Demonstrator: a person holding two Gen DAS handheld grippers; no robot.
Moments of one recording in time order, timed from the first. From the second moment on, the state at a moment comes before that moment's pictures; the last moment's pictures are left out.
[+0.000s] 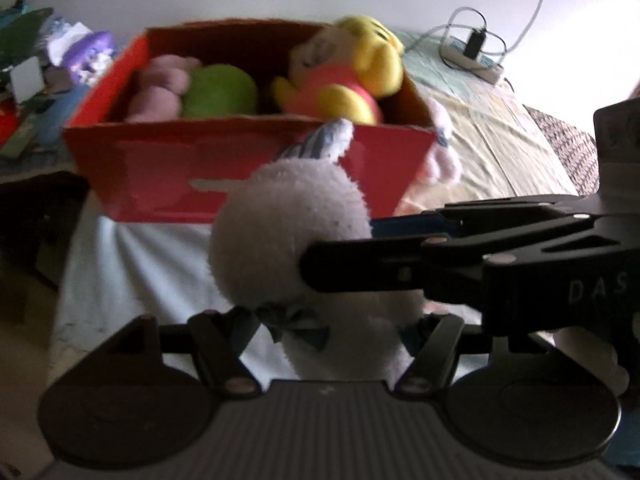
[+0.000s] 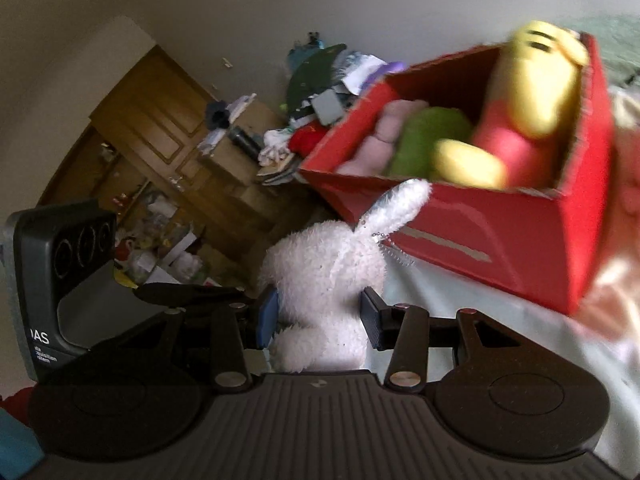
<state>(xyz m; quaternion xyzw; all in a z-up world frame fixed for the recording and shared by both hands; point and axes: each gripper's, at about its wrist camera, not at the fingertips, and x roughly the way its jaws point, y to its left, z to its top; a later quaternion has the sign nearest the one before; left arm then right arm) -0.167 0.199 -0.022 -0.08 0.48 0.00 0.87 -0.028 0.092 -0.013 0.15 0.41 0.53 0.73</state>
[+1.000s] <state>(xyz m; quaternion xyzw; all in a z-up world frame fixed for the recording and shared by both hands) -0.053 0.268 0.024 -0.02 0.38 -0.12 0.92 0.028 0.131 0.024 0.24 0.30 0.37 0.85</state>
